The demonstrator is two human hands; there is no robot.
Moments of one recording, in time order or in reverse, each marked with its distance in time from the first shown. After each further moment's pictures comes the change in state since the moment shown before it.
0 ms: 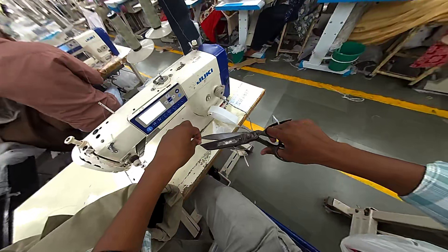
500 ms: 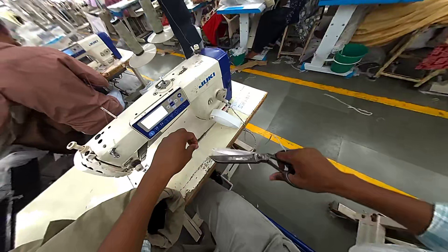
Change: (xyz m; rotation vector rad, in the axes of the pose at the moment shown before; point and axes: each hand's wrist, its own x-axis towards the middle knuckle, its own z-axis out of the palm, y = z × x) left_hand -0.001 -0.022 0.005 -0.081 0.011 -0.063; right_hand -0.044 -0.016 0.039 0.373 -0.218 0.259
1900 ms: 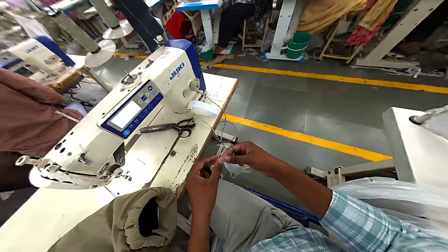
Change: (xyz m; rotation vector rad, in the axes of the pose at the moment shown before) left_hand -0.071 0.043 0.164 -1.000 0.379 -0.015; right_hand 0.015 -0.085 0.064 1.265 0.001 0.160
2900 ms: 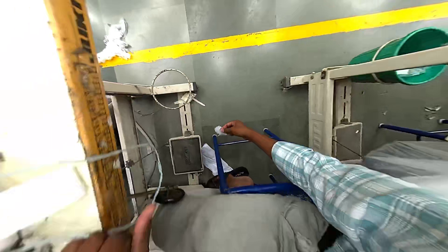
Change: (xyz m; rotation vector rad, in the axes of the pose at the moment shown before) left_hand 0.164 -0.082 0.051 0.994 -0.476 0.753; right_hand 0.059 0.433 -0.131 0.340 0.456 0.733
